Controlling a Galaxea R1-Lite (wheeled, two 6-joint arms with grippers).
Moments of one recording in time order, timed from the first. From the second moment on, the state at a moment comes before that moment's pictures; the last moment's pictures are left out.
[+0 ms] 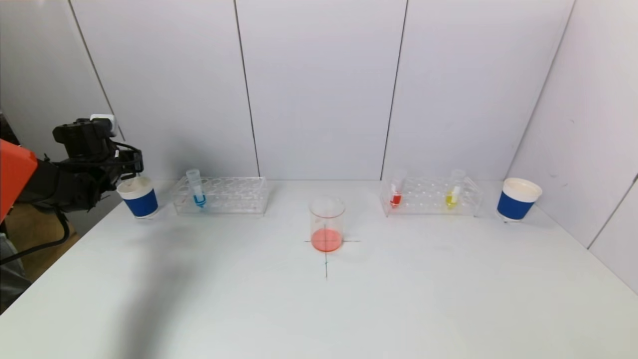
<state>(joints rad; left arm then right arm) 0.24 2.23 -1.40 -0.70 0.16 0.12 0.00 0.00 0.00 -0.01 -0.02 0.04</state>
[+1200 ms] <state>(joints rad) 0.24 2.24 -1.31 -0.81 0.16 0.12 0.00 0.00 0.00 -0.01 -0.02 0.04</state>
